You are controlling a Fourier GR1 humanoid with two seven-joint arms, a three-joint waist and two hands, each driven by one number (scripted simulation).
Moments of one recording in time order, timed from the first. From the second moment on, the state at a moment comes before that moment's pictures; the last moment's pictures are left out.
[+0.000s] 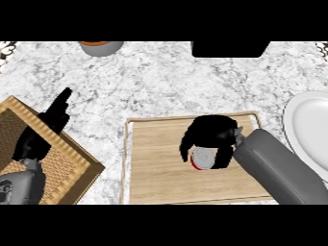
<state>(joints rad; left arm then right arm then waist) -0.18 0.13 0.22 -1.43 -0.07 -0.24 0.19 -0.63 -0.34 0.65 -1.17 0.79 0.52 -0.56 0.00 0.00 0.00</state>
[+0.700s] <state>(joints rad) -0.17 0.08 0.34 -1.44 -0.14 -0.32 0.21 -0.43 -0.26 0.41 -1.16 0.75 0.37 -0.26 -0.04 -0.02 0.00</state>
